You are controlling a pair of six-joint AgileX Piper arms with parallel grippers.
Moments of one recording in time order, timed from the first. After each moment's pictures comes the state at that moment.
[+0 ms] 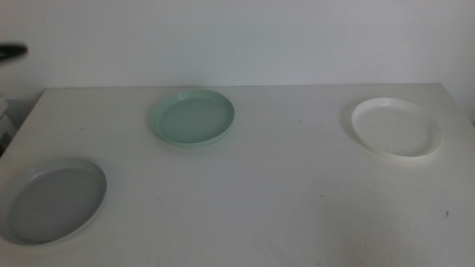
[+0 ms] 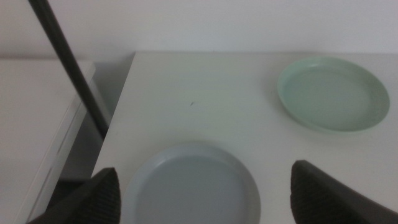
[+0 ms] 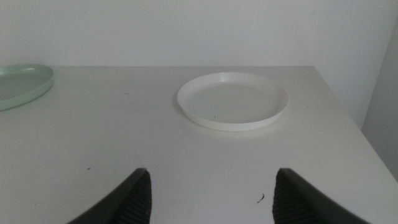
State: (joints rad) left arm 0.03 0.69 -0.74 0.09 0.59 -0.10; right arm 0.05 -0.01 0.03 0.05 0.23 0.00
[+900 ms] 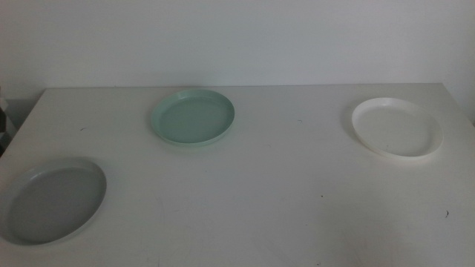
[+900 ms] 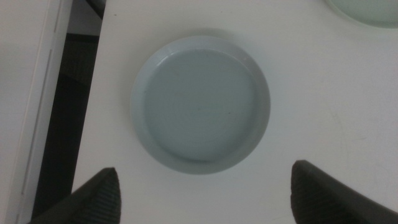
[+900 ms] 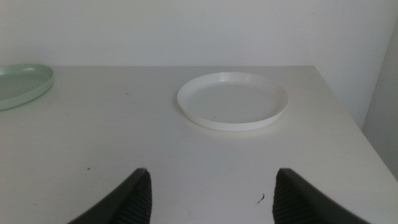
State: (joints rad) left arm 0.03 1.14 -1.25 0.09 1.20 -0.10; right arm 0.05 -0.01 0.03 0.05 0.23 0.00
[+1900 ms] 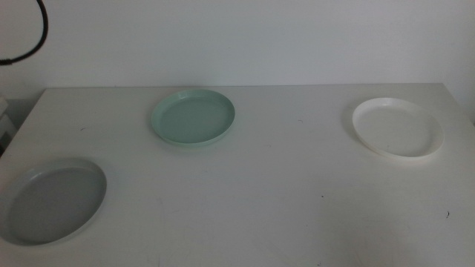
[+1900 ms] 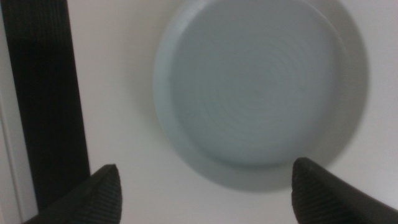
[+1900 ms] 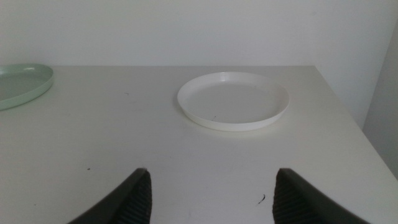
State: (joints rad) left arm 0.45 1.60 -1.33 -0.22 1.17 0.55; right arm 0.05 -0.01 0.03 0.05 0.23 0.00
